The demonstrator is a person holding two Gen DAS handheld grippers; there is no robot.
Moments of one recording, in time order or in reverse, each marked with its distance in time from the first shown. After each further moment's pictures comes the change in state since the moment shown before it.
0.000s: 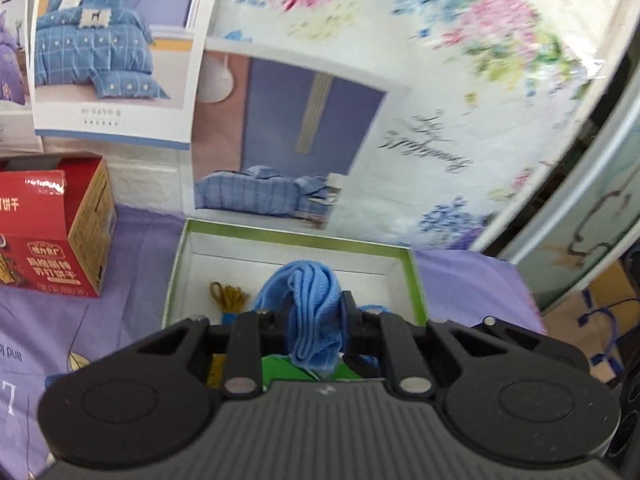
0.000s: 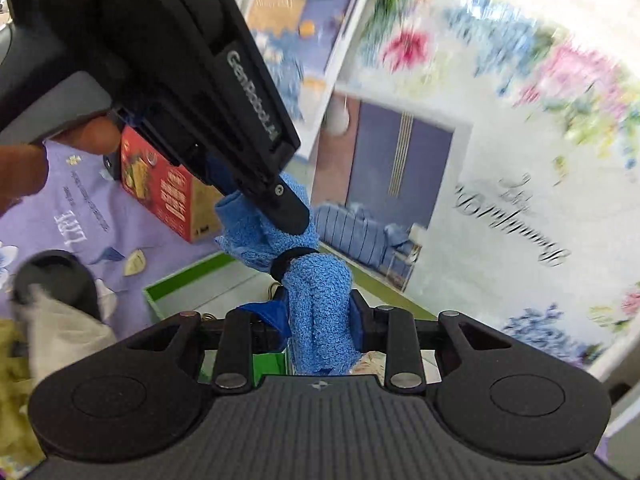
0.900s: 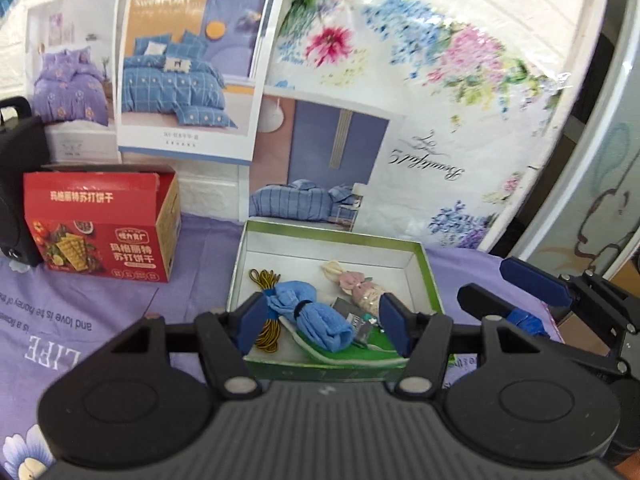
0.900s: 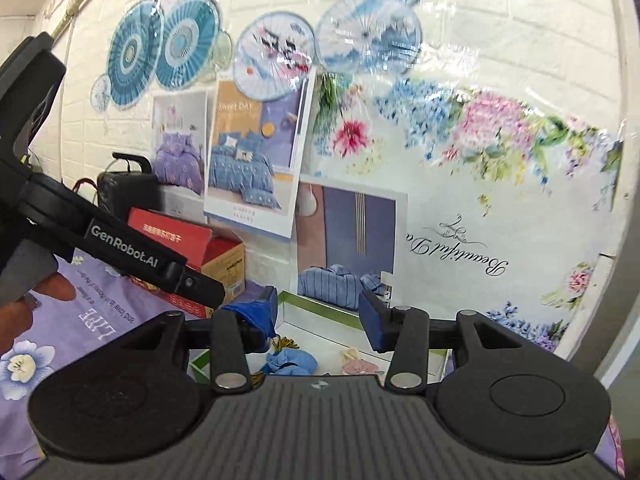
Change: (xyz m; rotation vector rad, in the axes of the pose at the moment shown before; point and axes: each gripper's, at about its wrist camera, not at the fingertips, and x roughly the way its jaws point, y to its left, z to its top) left arm -0.120 0.001 -0.068 0.040 -0.151 0.062; right arm -0.130 0.036 0.016 0.197 -0.199 -0.100
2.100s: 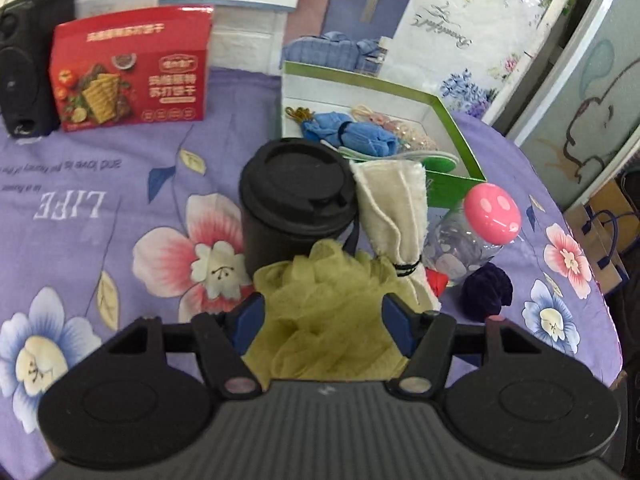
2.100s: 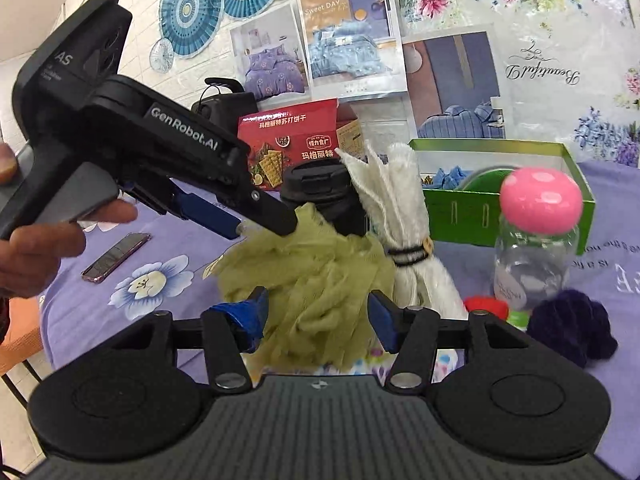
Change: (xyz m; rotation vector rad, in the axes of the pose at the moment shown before) left arm -0.017 0.090 -0.135 0.020 0.260 -0.086; right arm -0.033 0.123 -0.149 0.224 0.148 0.198
